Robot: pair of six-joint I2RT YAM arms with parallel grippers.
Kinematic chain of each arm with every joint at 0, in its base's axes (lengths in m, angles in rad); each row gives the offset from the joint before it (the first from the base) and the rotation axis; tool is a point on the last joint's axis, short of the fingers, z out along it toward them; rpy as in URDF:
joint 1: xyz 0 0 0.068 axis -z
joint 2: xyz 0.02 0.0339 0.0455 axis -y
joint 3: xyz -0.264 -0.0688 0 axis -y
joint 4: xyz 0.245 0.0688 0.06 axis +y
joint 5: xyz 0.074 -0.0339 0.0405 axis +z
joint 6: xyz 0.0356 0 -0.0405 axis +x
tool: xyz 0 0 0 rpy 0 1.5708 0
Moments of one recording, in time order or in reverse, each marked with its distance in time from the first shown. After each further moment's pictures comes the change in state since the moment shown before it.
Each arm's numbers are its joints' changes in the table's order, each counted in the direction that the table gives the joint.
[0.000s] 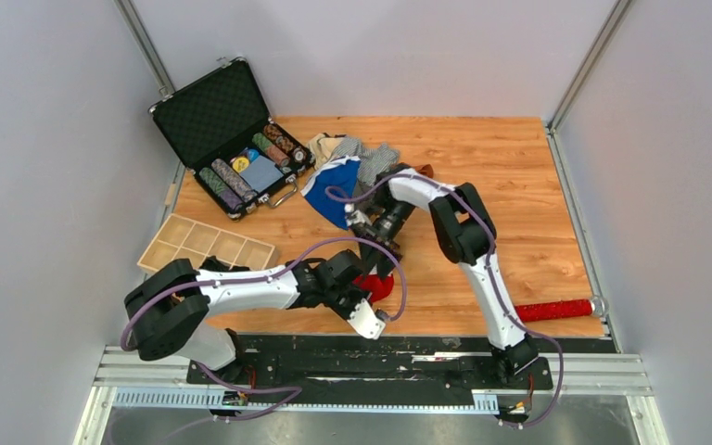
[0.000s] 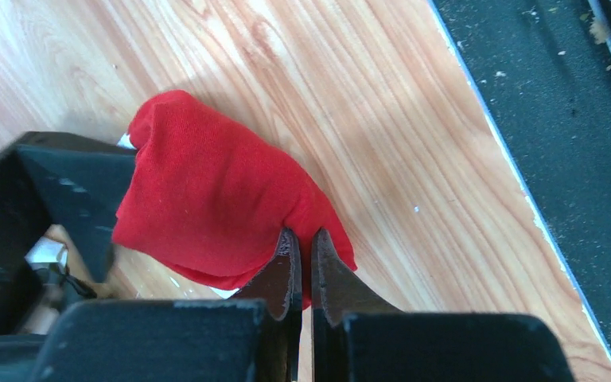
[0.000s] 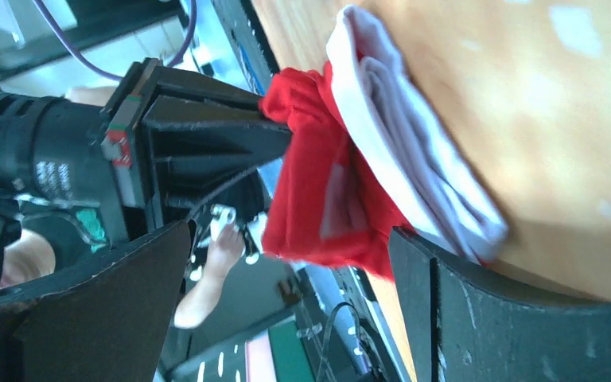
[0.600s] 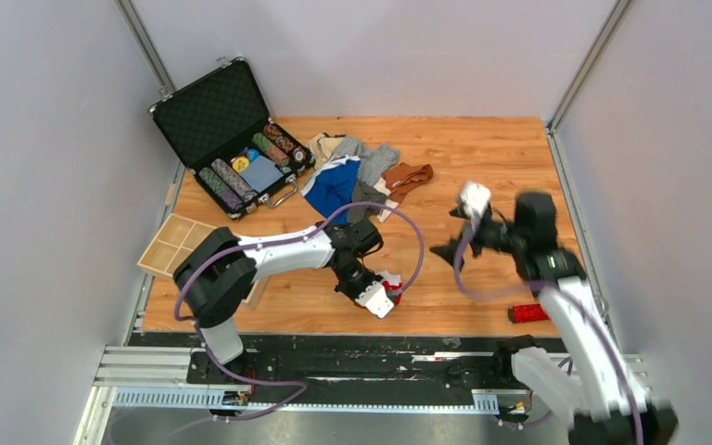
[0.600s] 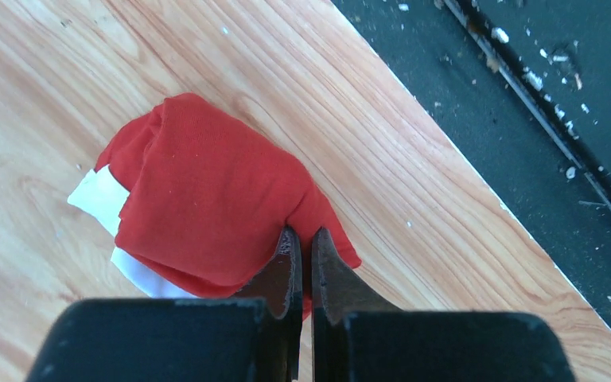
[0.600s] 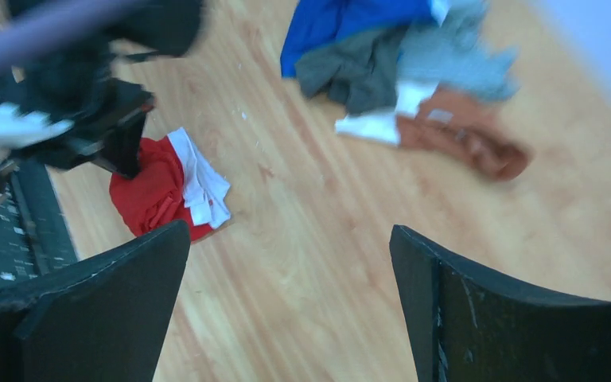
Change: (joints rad) left arm -0.137 -0.260 0.340 0.393 -0.333 0.235; right arm 0.406 1.366 -0.894 -1.007 -0.259 0.026
